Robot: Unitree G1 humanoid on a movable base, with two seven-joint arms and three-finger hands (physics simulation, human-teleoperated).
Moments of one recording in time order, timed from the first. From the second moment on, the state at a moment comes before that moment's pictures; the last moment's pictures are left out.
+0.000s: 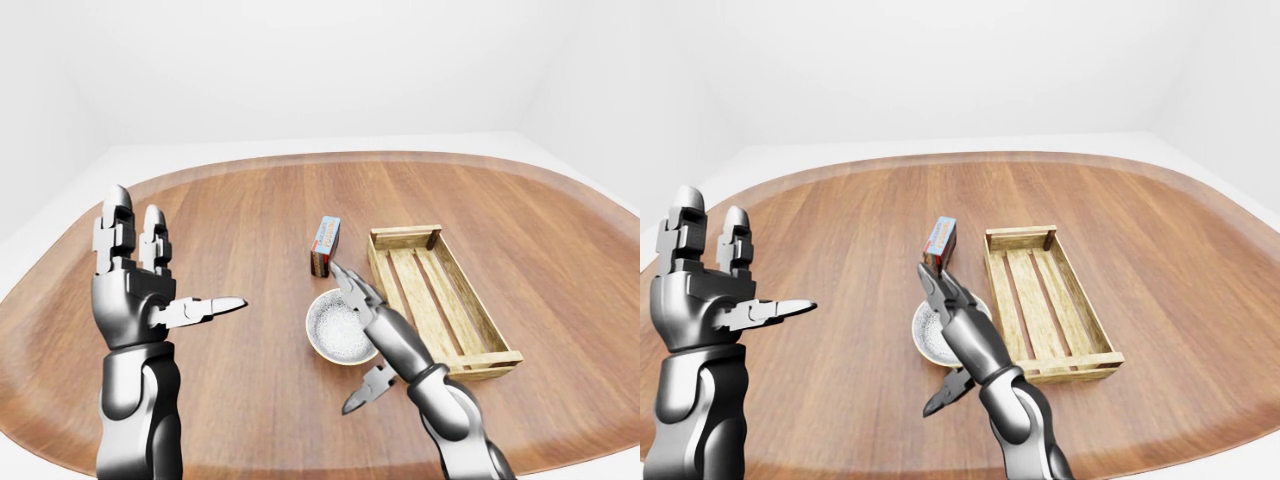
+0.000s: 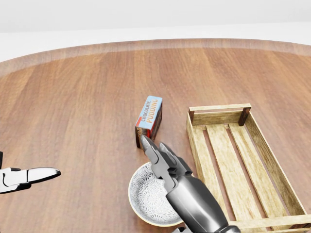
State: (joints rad) left arm 0.02 0.07 0.28 -0.55 -0.28 0.09 -0.03; right arm 0.20 -0.09 0.32 -0.55 -0.63 0.09 0.33
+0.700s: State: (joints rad) left arm 0.02 0.07 0.28 -0.56 -0.29 0.09 -0.02; right arm 0.23 -0.09 0.29 -0.33 -0.84 0.09 0.49
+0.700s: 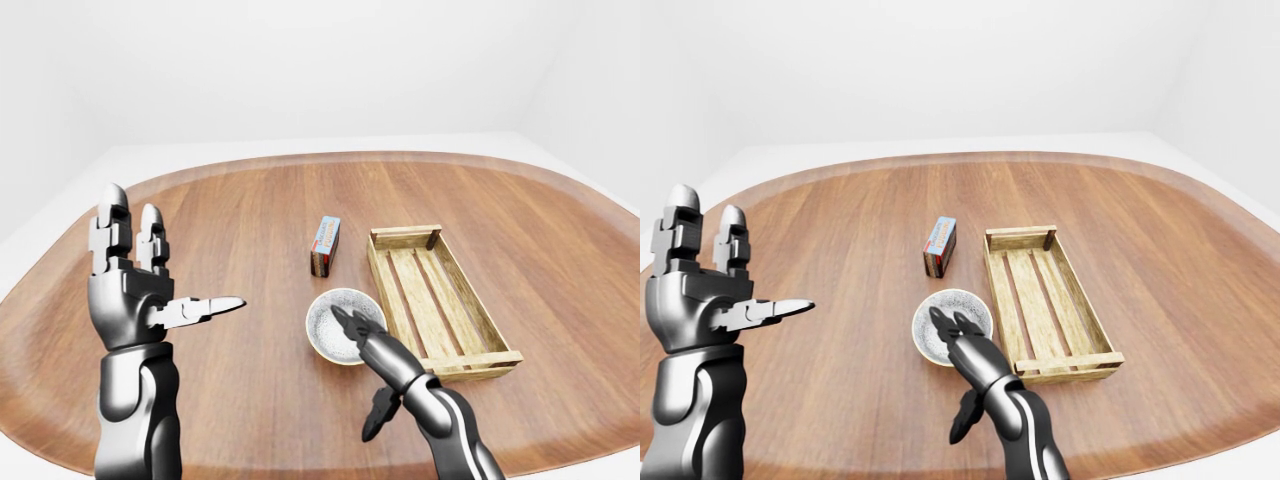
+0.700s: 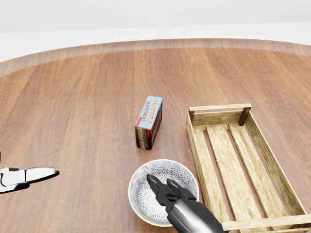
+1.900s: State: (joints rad) left arm 0.02 0.07 0.28 -0.55 -0.28 0.09 -0.02; right arm 0.11 -0.06 0.21 -0.11 -0.95 0.09 0.60
